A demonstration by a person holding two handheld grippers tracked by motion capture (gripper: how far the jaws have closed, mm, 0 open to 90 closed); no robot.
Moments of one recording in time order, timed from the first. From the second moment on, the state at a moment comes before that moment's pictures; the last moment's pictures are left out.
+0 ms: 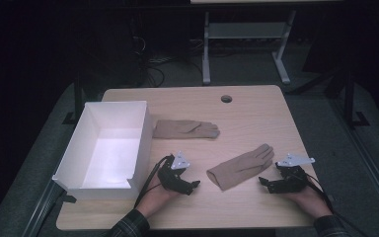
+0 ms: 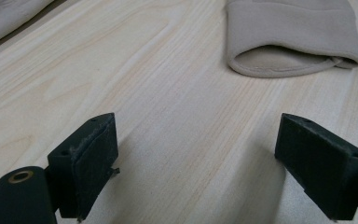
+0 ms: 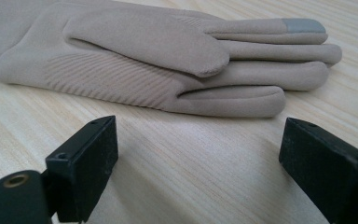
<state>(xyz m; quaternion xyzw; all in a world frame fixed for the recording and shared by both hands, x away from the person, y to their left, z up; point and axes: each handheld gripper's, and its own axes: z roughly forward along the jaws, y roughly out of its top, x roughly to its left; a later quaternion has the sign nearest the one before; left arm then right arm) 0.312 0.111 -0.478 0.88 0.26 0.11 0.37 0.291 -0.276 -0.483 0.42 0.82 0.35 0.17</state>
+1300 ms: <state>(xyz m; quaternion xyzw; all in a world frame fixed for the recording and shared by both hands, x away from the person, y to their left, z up) 0.312 0.115 -0.478 0.89 0.24 0.10 0.38 0.299 -0.197 -0.447 0.33 0.85 0.40 0.10</state>
